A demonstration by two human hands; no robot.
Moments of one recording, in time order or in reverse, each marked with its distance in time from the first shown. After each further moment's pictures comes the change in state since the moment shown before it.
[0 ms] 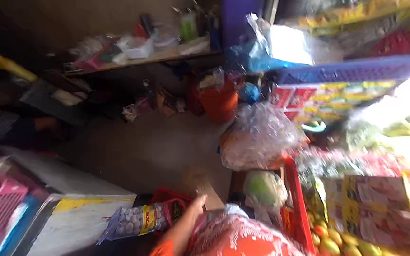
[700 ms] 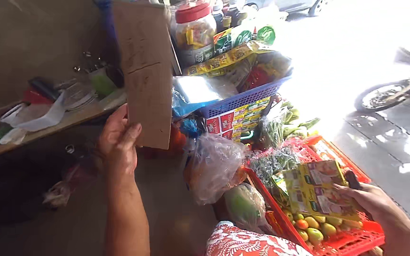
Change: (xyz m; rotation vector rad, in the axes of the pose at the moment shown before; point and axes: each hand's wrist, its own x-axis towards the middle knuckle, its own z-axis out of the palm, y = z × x) left_hand -0.171 0.406 -0.011 -0.117 -0.480 1.718; right_hand 0.041 0.103 -0.012 0.181 0.184 0.273
